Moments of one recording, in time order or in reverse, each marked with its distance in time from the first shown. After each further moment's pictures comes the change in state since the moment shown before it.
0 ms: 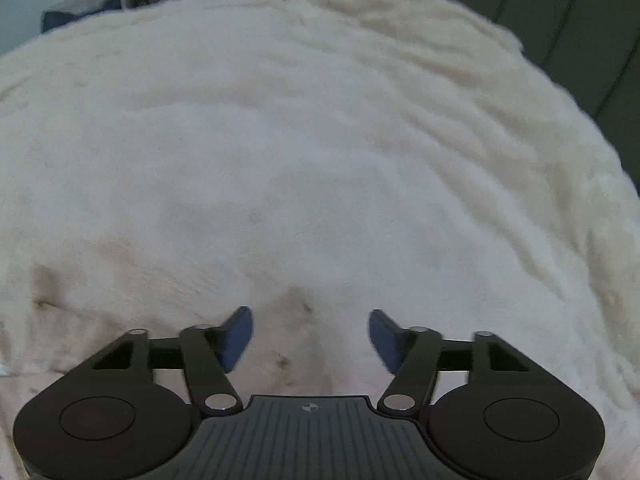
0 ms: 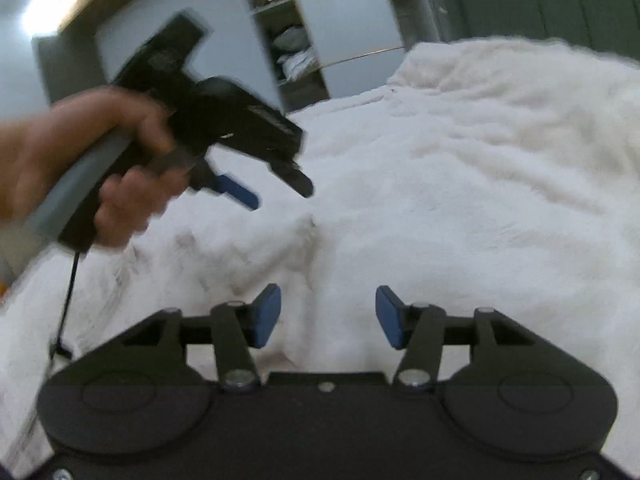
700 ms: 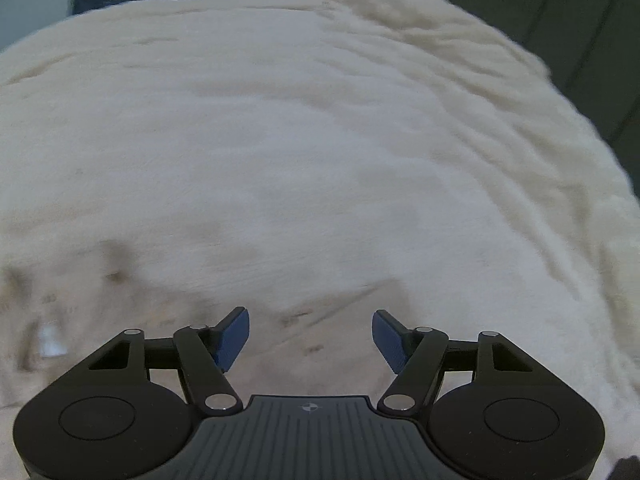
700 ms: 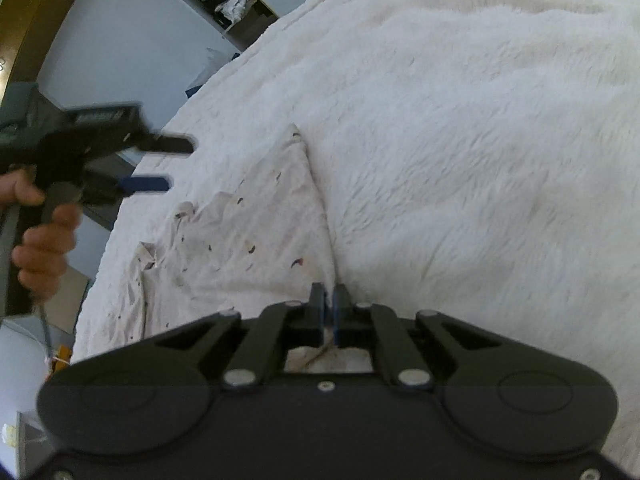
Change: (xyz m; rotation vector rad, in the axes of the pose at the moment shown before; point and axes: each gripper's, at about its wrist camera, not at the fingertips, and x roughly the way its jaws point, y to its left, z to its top) left arm -0.001 0.041 -0.018 0.002 0.026 -0.075; right arm 0.034 -0.028 -0.023 0.302 0.255 0.056
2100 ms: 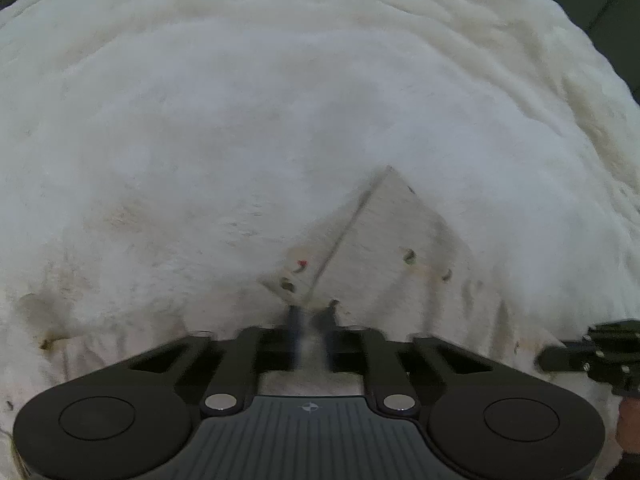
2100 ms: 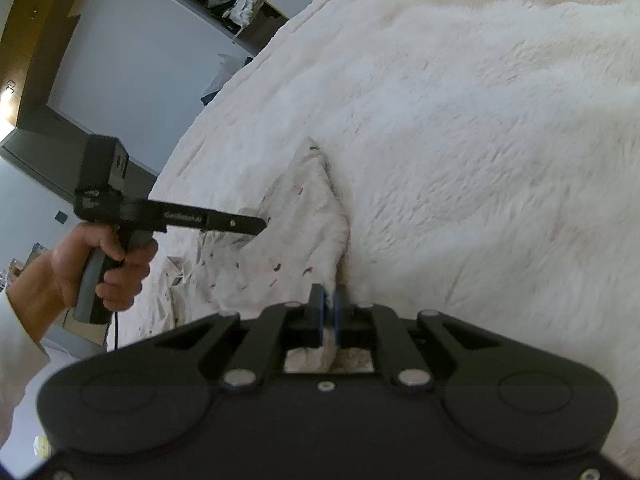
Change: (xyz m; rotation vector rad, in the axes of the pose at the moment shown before) left arm 0.044 0.040 0.004 0.386 0.227 -0.145; right arm -0.002 0.000 0.012 0.050 0.003 0.082
